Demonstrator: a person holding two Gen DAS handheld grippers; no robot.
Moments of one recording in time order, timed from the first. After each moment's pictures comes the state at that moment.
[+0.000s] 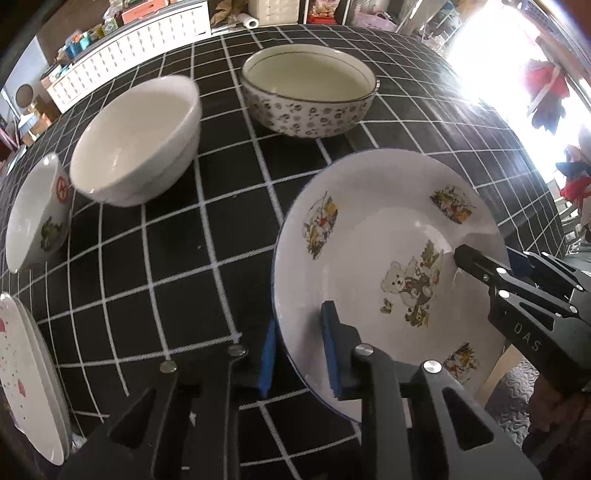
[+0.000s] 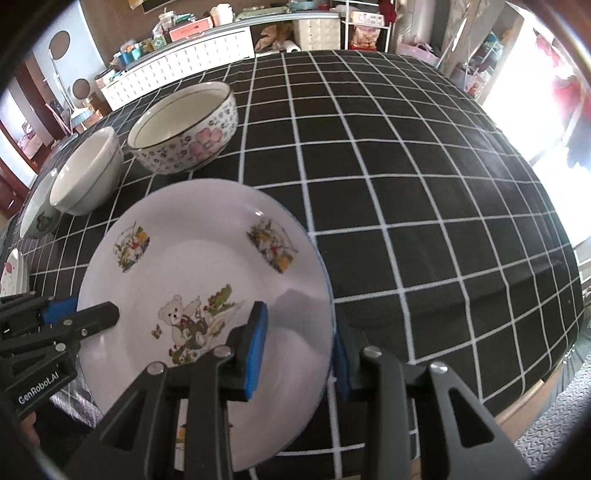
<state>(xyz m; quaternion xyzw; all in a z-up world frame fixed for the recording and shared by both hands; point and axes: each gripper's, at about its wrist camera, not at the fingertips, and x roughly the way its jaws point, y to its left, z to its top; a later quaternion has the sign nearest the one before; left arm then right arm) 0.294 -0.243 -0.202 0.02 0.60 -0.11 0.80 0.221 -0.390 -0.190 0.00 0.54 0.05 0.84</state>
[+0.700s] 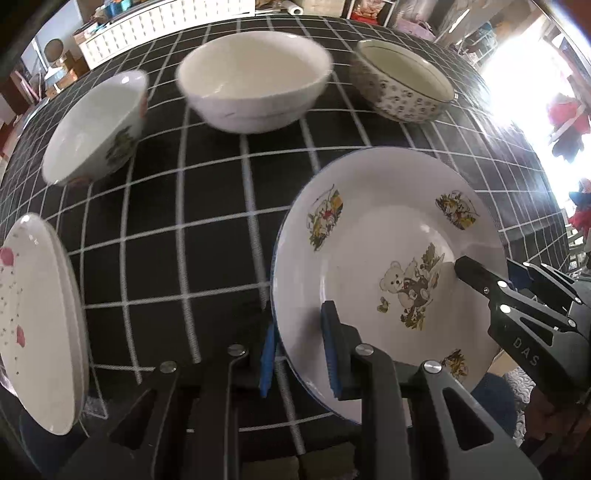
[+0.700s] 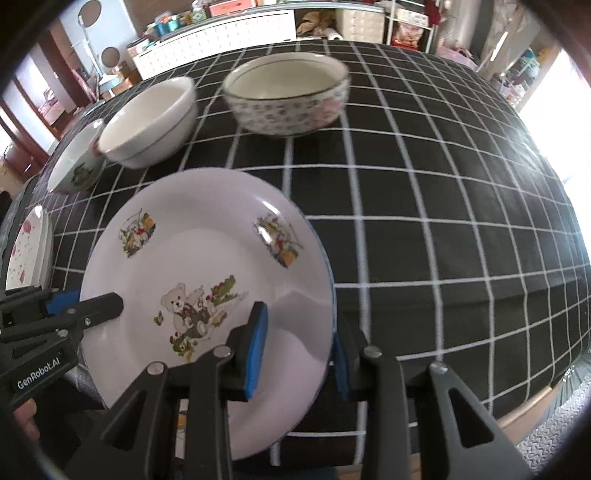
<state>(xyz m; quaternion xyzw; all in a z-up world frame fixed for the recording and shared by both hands) 0.259 -0.157 -0.210 -0.03 0.61 -0.07 0.79 0.217 -0.324 -0.192 -0.03 0.57 0.11 0.82</state>
